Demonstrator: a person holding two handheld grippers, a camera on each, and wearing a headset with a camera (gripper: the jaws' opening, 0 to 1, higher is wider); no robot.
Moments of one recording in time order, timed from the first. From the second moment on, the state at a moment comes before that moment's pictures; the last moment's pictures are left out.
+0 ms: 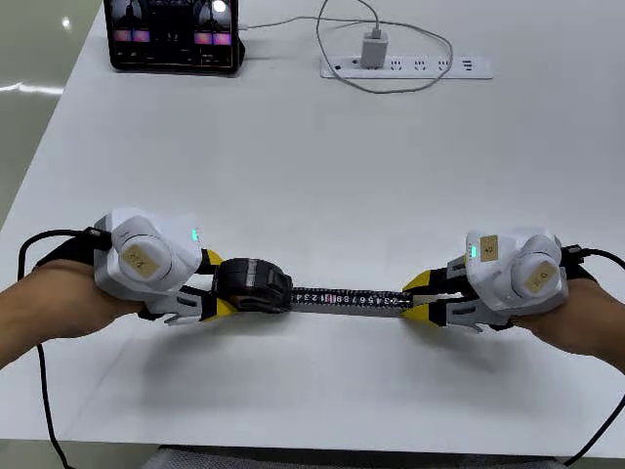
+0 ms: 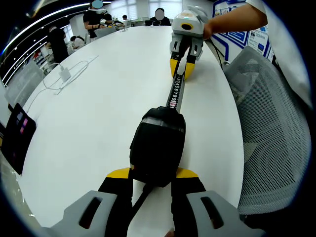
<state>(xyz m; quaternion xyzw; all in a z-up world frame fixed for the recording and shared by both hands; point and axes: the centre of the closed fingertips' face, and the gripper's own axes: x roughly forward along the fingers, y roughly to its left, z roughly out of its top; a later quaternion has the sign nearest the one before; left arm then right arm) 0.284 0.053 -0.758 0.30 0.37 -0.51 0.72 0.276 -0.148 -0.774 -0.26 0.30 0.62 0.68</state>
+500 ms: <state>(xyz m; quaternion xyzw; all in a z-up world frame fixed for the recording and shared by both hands) 0.283 0.053 -0.756 0.29 0.37 -0.51 0.72 0.278 -0.159 -0.773 -0.26 0.30 0.62 0.67</state>
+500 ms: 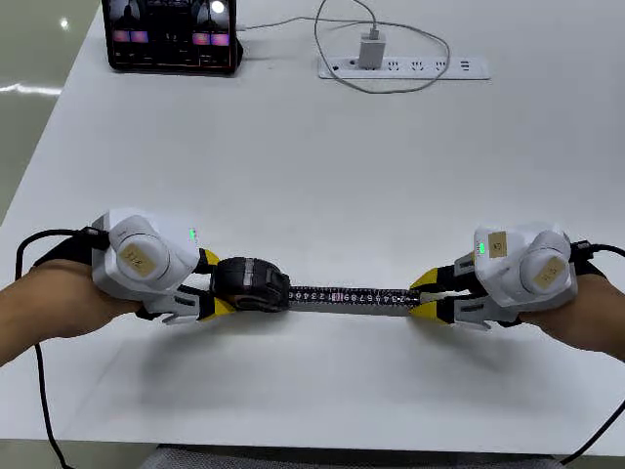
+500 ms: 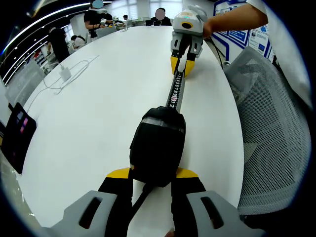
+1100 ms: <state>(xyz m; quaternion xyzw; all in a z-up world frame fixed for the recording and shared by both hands) 0.284 0.054 -0.756 0.29 0.37 -0.50 0.72 0.281 -0.170 -0.768 -0.28 0.31 0.62 0.67</state>
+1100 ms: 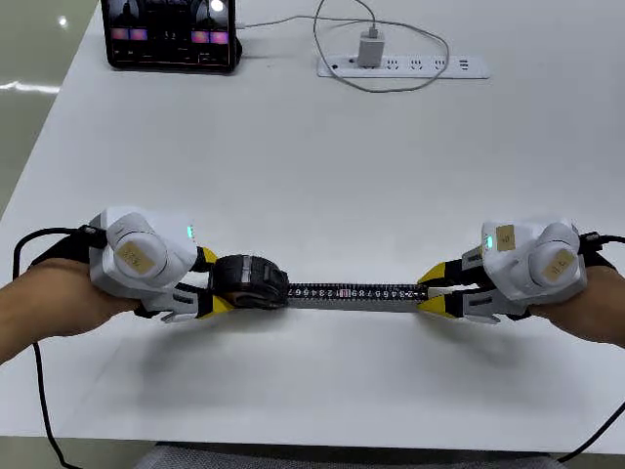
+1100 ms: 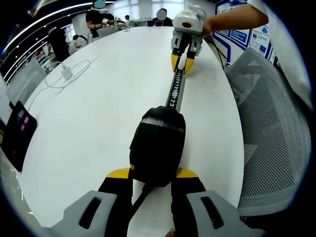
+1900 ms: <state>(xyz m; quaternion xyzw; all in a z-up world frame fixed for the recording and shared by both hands) 0.285 0.054 -0.757 0.29 0.37 -0.50 0.73 0.281 -0.202 -0.771 -0.29 0.33 0.61 0.66</state>
